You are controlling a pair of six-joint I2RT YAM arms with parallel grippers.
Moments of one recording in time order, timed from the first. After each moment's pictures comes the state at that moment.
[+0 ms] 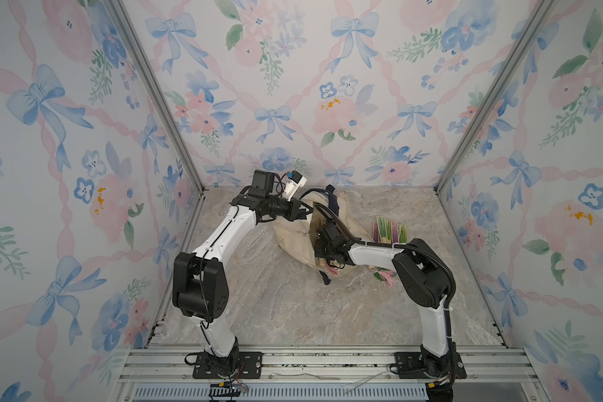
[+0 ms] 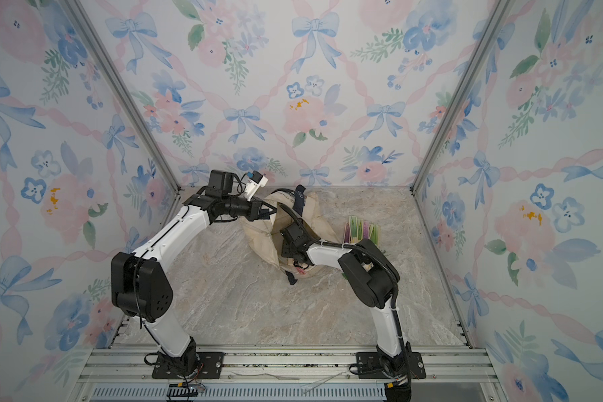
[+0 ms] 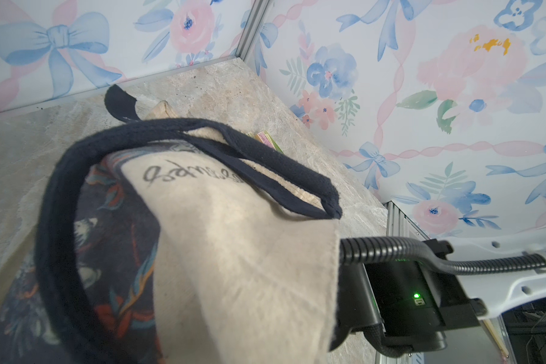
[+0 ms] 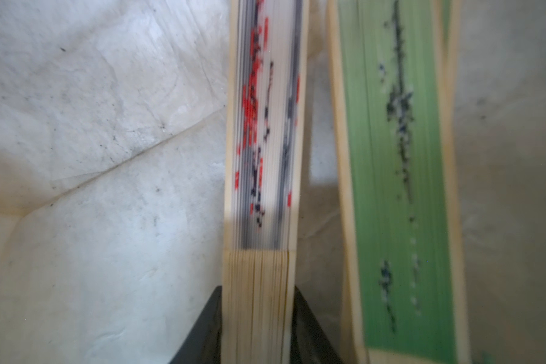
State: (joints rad) left arm -0.28 1.75 1.55 -0.52 0.86 0.03; right arm 0.73 2.07 1.31 -0.13 0.19 0.67
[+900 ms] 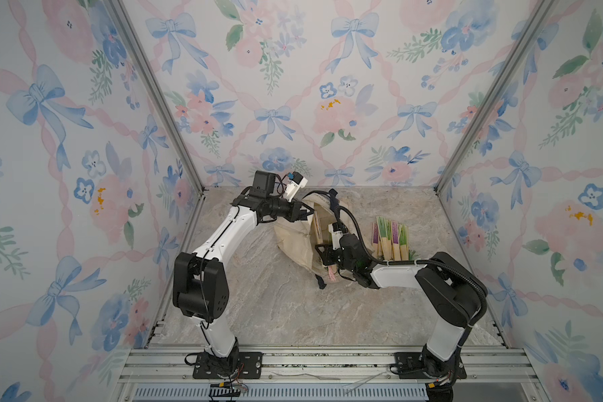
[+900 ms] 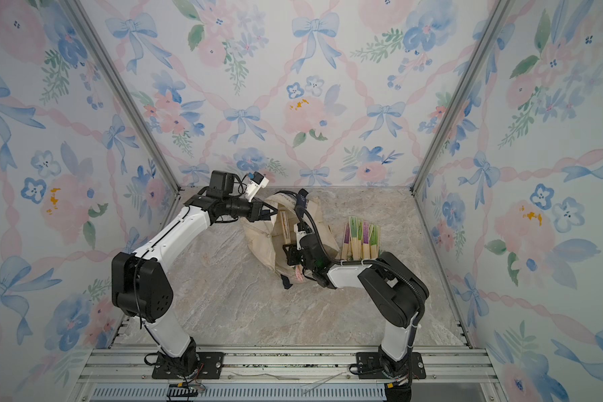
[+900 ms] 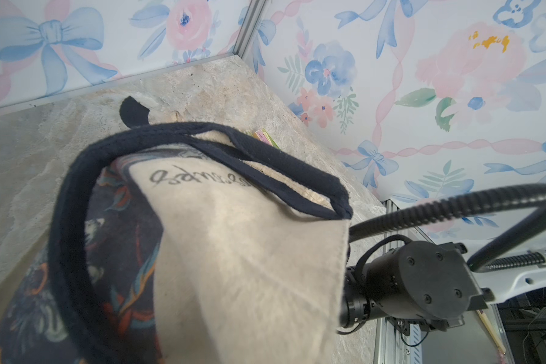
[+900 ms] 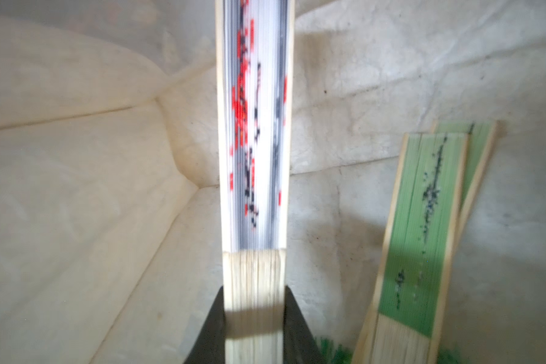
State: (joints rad) left arm -0.28 1.75 1.55 -0.51 0.86 0.03; right arm 0.72 1.78 0.82 0.55 -0.03 0.51
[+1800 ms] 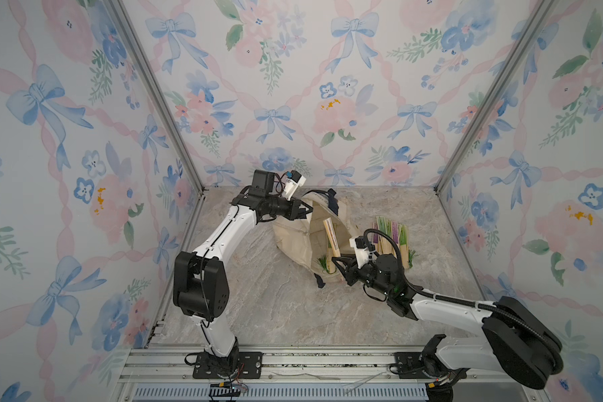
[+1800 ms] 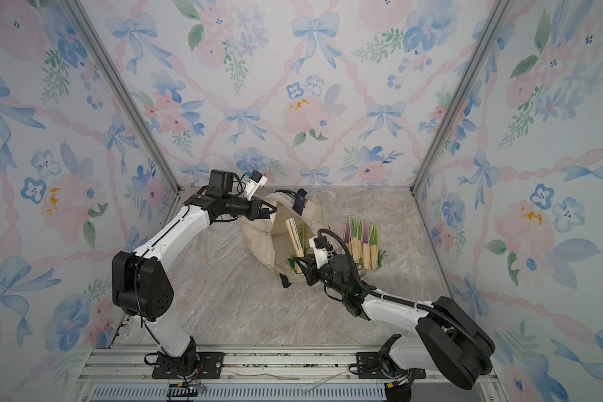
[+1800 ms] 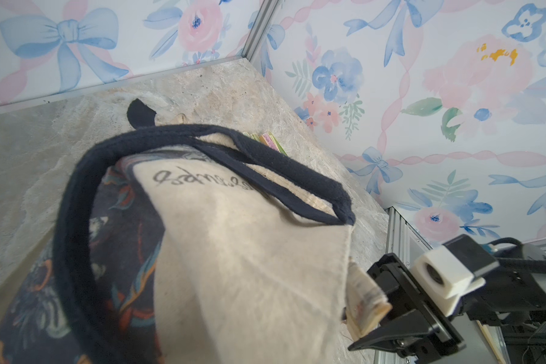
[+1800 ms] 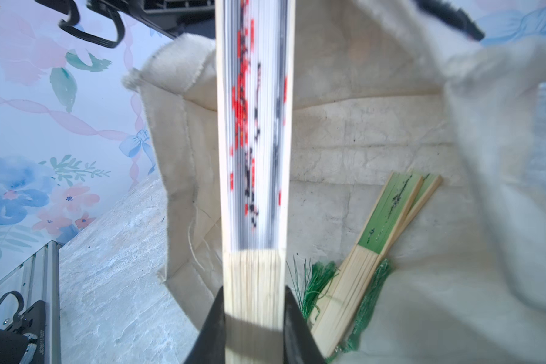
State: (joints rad) left arm -0.27 1.76 1.56 -0.50 0.85 -0.01; right arm 0.72 1.25 0.45 0.60 -0.12 0.31
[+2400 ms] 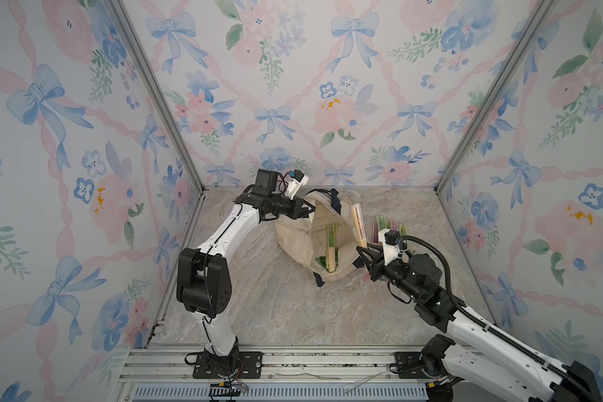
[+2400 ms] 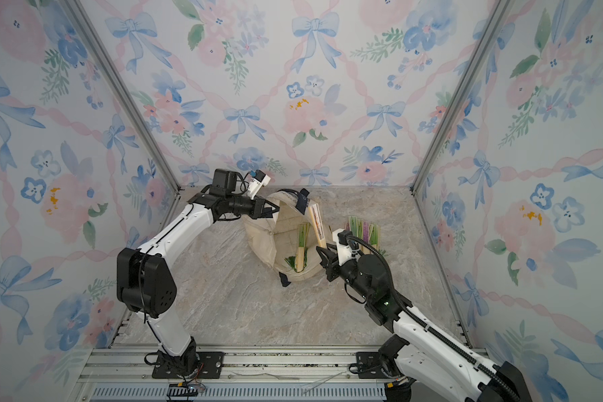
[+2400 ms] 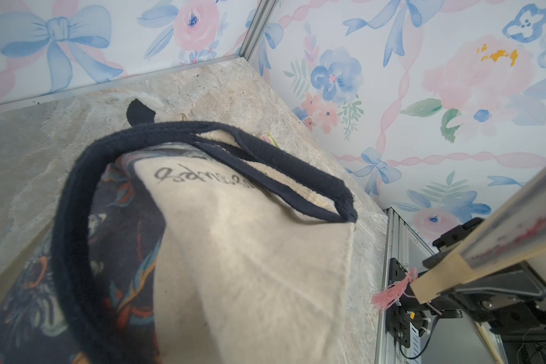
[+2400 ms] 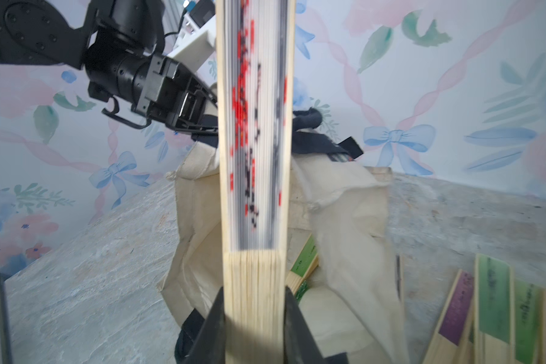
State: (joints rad) left arm -0.29 1.79 1.58 -0.49 0.85 -0.02; right arm 0.60 0.82 0.52 0.18 -0.02 0.17
